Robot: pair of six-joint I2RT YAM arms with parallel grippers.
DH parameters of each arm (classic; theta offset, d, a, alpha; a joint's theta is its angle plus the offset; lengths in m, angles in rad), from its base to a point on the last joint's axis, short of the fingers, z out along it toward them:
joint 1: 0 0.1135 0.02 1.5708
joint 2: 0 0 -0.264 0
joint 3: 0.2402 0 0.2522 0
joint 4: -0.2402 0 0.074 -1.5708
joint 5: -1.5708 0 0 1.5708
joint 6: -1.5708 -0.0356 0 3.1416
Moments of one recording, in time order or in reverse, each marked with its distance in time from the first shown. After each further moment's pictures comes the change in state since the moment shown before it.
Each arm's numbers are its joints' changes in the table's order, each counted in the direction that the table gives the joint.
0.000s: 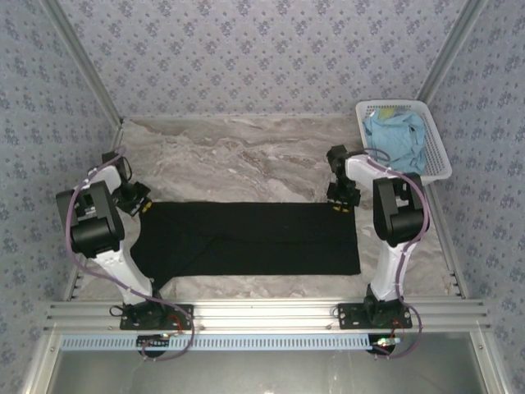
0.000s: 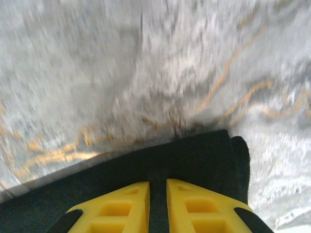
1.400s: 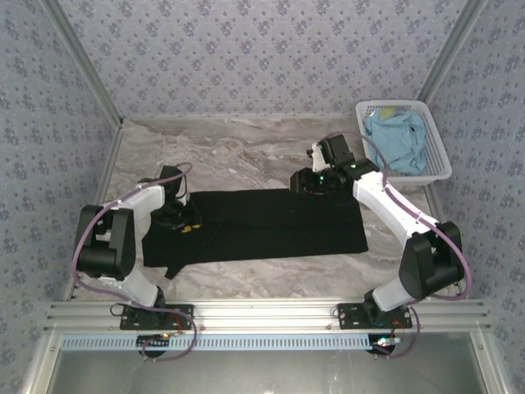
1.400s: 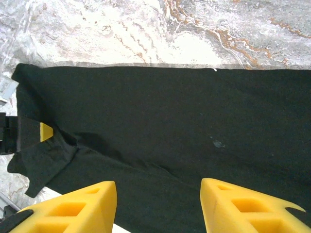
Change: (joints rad) left arm -0.443 0.260 -0.306 0.000 -0.076 -0.179; right arm 0.202 0.480 -0.153 0.289 0.495 0.096
